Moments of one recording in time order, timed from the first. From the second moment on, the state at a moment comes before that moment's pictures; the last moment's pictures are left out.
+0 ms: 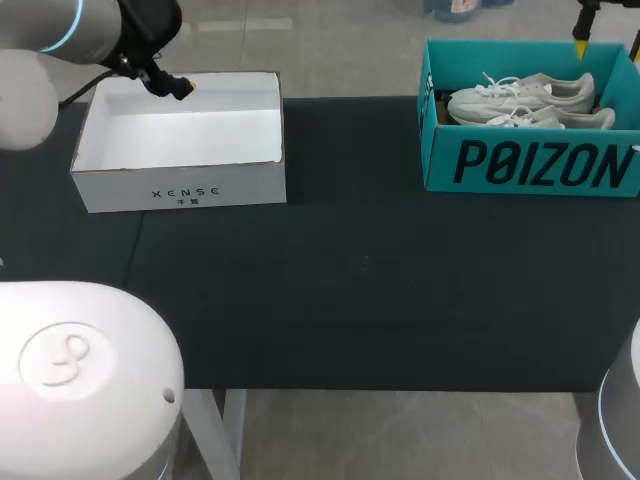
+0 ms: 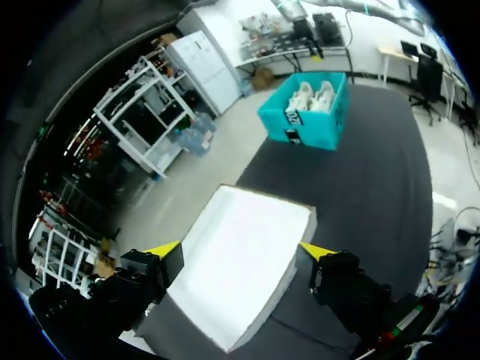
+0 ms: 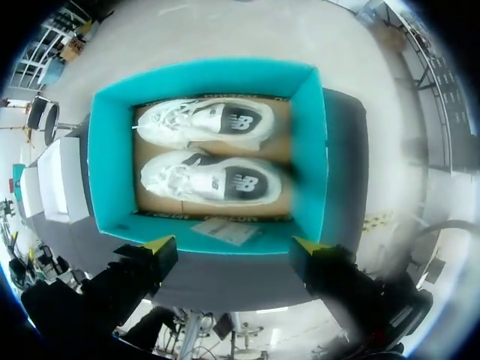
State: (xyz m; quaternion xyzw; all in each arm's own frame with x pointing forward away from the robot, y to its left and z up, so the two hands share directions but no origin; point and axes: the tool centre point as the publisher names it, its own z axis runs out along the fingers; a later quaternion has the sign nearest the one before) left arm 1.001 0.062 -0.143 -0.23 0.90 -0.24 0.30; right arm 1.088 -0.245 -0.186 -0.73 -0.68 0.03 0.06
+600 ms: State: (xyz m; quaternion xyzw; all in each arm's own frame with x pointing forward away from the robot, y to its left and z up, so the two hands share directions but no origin) left arm 1.014 0.068 -0.225 -0.50 0.83 -0.16 0.20; right arm 1.059 -0.242 -0.185 -0.75 -0.66 0.05 0.07
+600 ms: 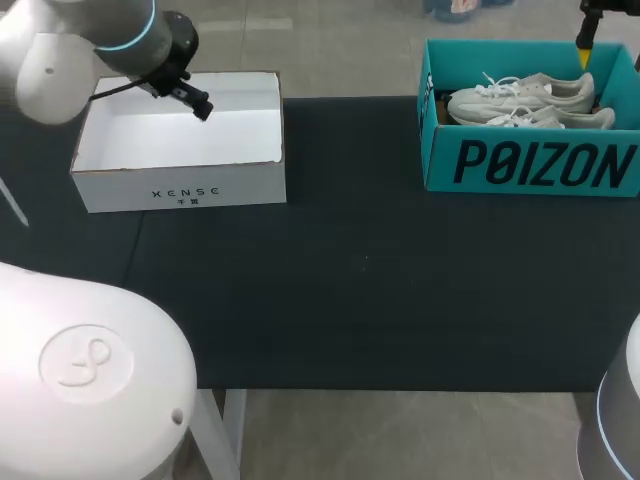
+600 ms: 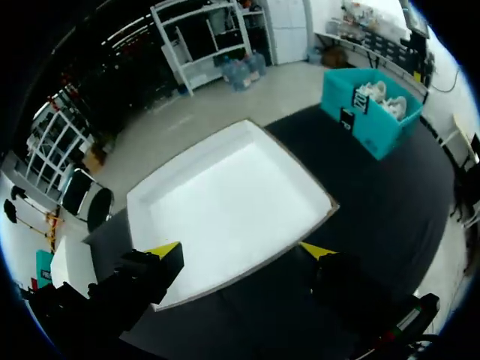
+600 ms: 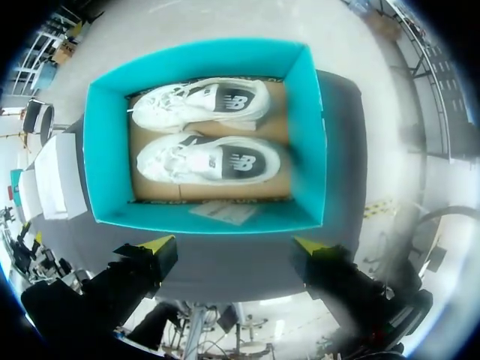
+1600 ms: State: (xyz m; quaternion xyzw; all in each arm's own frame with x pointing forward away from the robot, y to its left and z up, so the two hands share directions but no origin) left arm 0.994 0.067 -0.214 -0.67 0.74 -0.01 -0.03; right arm 1.056 -0.227 -0.180 -0.74 -0.67 0.05 0.00
